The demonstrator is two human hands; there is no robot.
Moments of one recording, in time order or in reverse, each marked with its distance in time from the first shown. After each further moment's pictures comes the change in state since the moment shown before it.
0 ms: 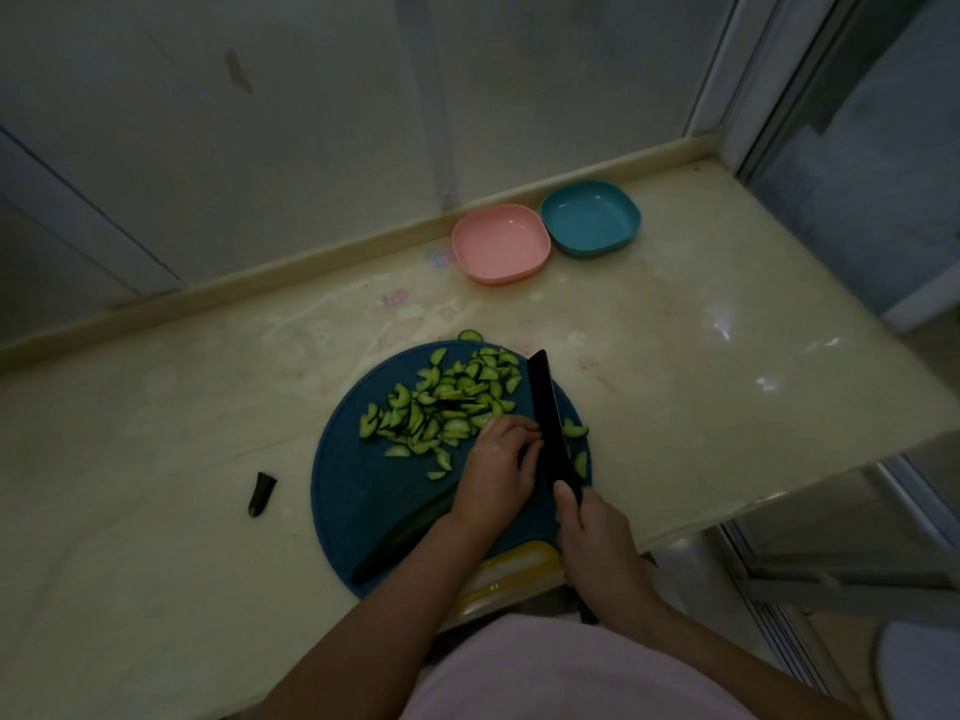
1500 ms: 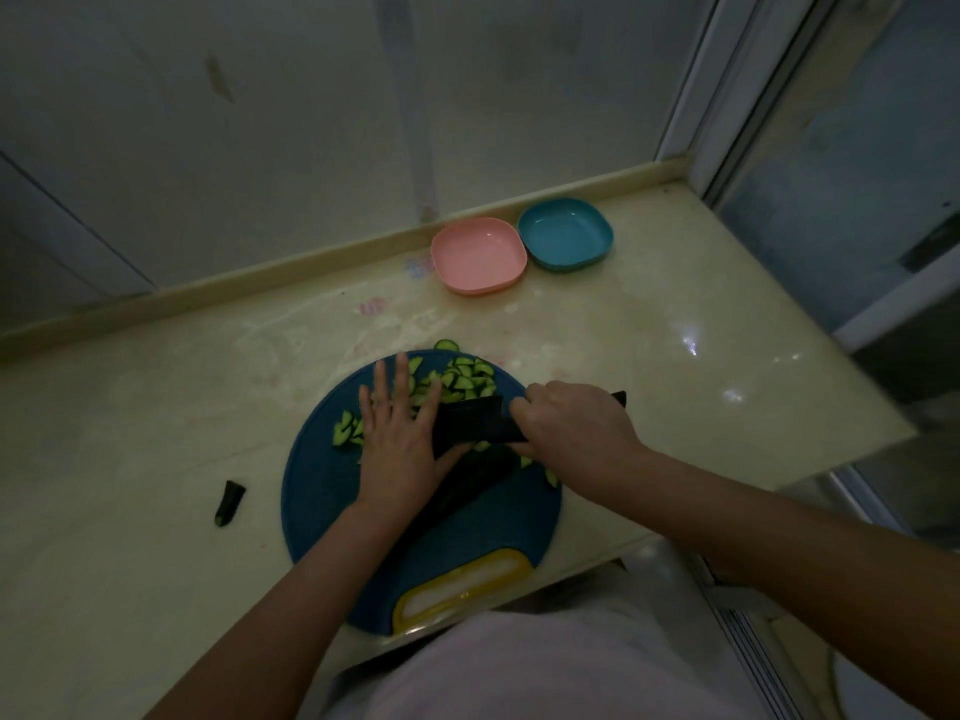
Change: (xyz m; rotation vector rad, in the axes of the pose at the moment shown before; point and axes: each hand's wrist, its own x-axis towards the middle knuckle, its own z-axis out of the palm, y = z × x) left_hand 0.016 -0.027 -0.063 0.607 -0.165 -0.126; right_hand 0.061 -0.074 -0.066 -1.088 0.137 -0.899
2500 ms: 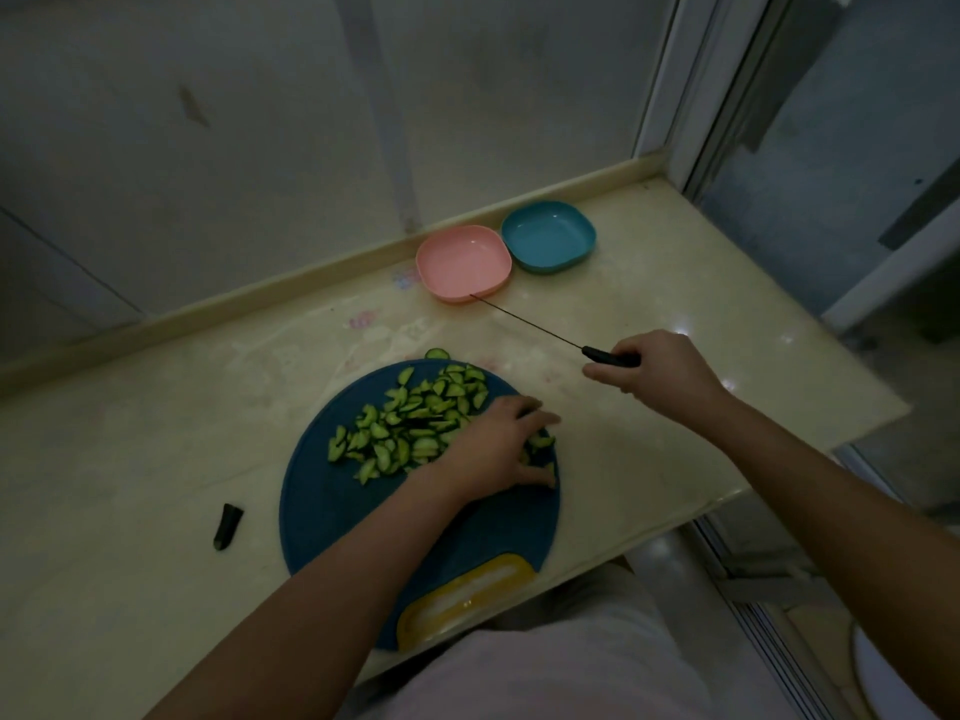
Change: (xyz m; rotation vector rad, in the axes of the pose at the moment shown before) left_hand 0.034 0.070 -0.001 -0.289 -0.425 0.465; right_hand -0.020 0.097 0.015 0.716 -0.106 0.634
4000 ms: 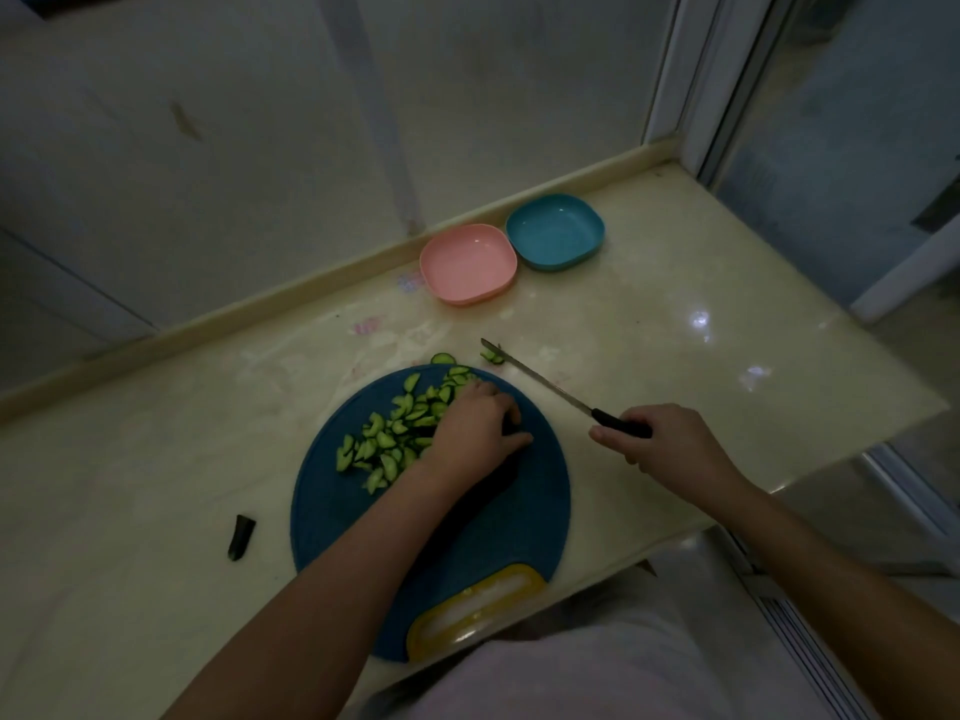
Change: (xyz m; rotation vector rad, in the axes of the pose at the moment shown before) left_hand 0.013 -0.020 -0.012 0.069 0.168 -0.218; right_hand -0.041 0.019 0.036 0.195 -0.096 0.097
